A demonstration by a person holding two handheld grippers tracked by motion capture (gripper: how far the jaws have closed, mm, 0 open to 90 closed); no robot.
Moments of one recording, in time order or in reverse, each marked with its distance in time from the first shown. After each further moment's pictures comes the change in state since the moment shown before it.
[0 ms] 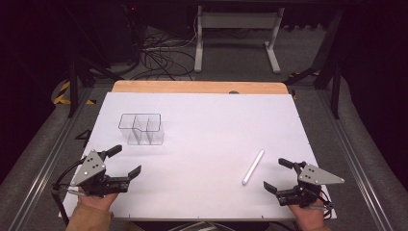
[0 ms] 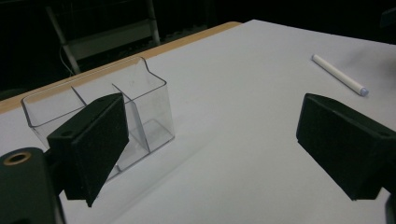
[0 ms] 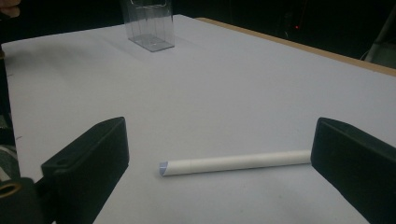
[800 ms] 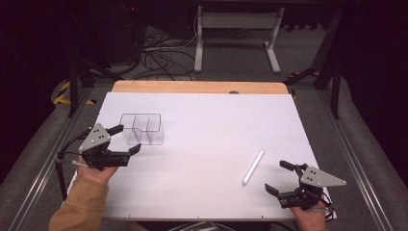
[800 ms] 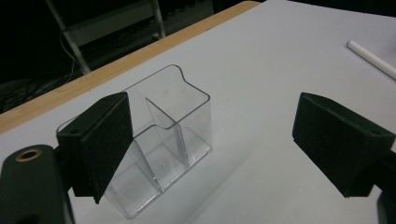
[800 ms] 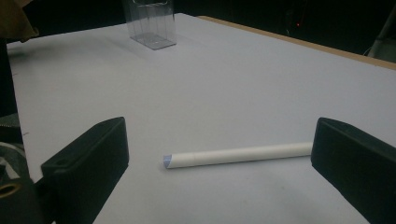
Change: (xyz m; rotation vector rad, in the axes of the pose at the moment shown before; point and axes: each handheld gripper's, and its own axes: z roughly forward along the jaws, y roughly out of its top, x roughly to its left) left arm 0.047 0.032 0.028 0.088 0.017 0.024; right arm 0.001 -0.004 -0.005 0.007 0.007 0.007
